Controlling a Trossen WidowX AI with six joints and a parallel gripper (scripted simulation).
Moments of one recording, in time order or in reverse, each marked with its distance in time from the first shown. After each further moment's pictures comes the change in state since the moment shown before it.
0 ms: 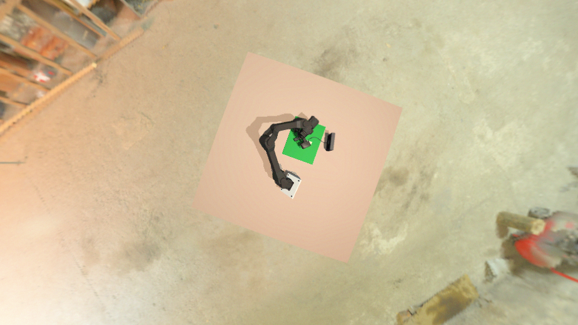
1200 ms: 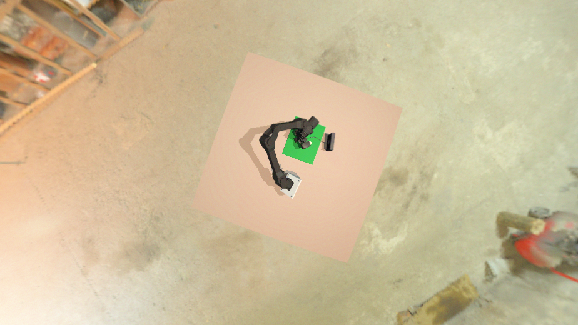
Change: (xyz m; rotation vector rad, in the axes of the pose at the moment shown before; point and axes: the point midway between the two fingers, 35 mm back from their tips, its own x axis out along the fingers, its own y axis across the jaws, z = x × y) arm 0.002 -0.001 0.000 0.005 0.003 -0.001
